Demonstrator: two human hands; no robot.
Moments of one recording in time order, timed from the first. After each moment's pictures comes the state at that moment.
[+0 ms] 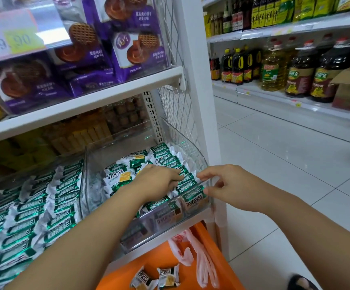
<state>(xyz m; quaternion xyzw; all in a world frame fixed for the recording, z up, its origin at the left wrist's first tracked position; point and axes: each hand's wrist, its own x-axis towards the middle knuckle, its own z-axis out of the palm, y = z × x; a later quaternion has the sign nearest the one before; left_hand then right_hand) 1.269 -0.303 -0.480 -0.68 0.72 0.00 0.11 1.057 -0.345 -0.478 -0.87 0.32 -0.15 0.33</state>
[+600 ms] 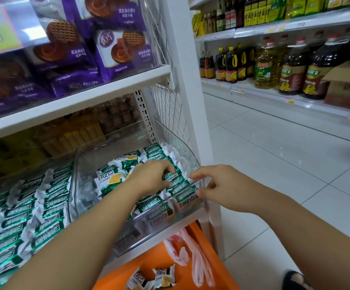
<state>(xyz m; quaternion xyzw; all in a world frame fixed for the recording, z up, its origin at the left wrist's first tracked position) 1.270 -0.316 -0.480 -0.77 0.64 0.06 0.01 1.055 -0.343 -0.475 -0.88 0.31 -0.15 0.34</state>
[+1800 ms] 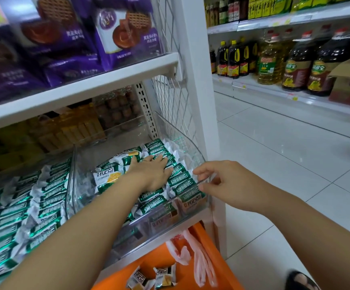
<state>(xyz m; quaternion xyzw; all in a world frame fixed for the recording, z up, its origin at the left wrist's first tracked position) 1.282 -0.331 -0.486 -0.78 0.60 0.07 0.18 1.063 -0.349 -0.484 -0.84 0.33 -0.19 0.38</state>
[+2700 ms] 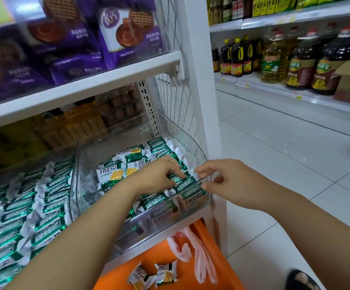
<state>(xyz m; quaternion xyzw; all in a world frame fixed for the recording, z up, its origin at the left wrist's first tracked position) 1.277 -0.316 -0.486 -0.71 0.68 0.19 -0.07 1.061 -0.348 -0.482 -0.85 0.32 -0.18 0.38</state>
